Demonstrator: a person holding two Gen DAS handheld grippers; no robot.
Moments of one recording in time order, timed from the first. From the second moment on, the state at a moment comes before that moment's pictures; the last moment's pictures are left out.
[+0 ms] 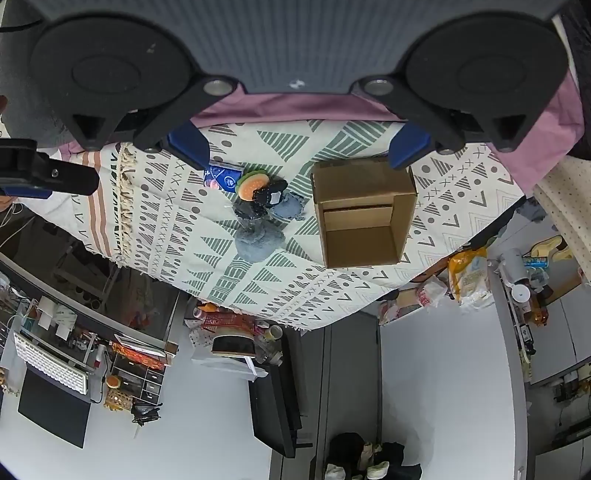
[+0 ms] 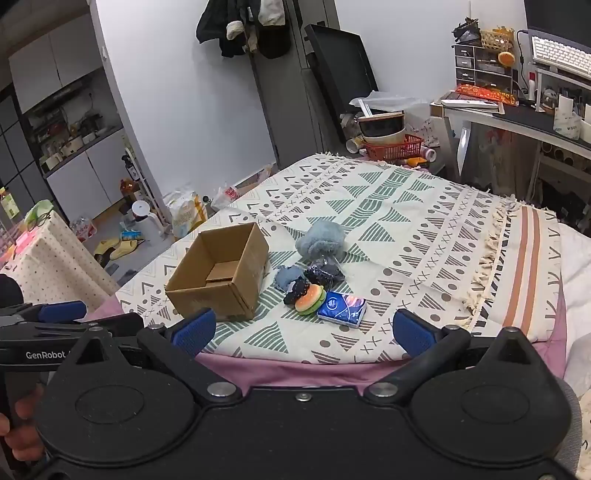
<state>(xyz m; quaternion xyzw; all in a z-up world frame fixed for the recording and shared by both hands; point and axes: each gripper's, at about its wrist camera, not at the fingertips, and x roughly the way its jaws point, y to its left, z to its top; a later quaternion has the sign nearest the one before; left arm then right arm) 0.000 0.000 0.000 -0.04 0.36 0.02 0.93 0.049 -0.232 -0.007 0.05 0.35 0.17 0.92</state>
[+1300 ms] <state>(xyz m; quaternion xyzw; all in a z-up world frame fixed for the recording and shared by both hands) -0.010 0.001 0.010 -0.04 0.35 0.01 0.94 0.043 -0.230 -0.001 0.04 0.35 0.17 0.92</state>
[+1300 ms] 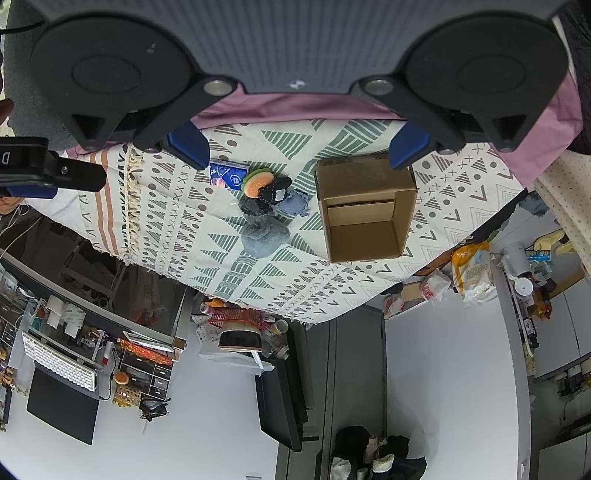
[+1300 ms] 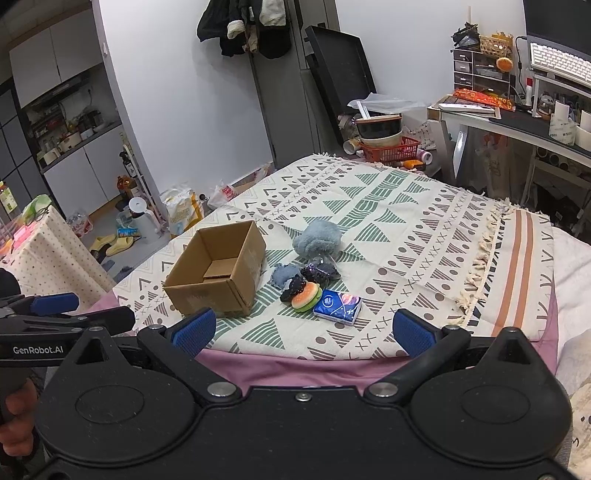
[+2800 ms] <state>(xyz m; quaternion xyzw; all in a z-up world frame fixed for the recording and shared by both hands) -0.011 -0.002 0.010 -0.04 0.34 0.00 0.94 0.044 -0.231 -0.006 0.05 0.35 0.17 0.92</state>
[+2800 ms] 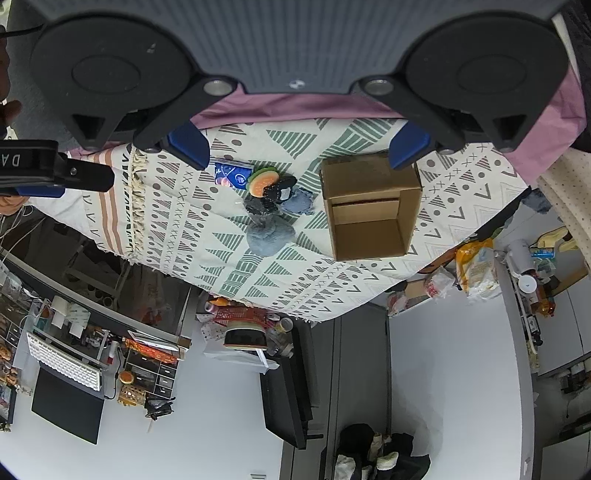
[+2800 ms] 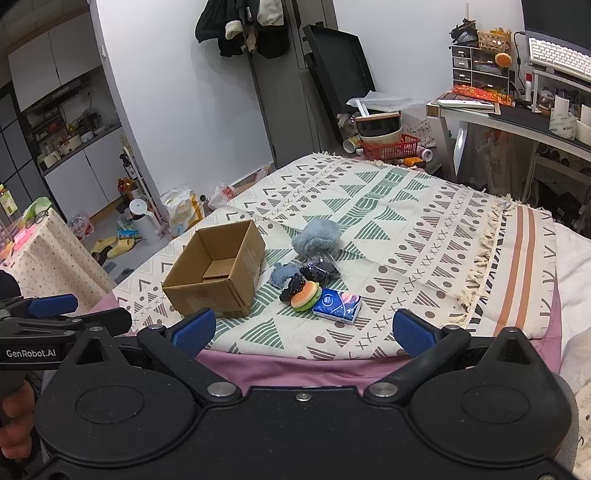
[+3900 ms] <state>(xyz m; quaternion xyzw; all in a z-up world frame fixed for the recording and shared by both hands) 0.105 -0.018 -0.039 -0.09 0.37 -0.01 0.92 0.160 -0.266 -0.074 0.12 0.41 0.17 0.89</state>
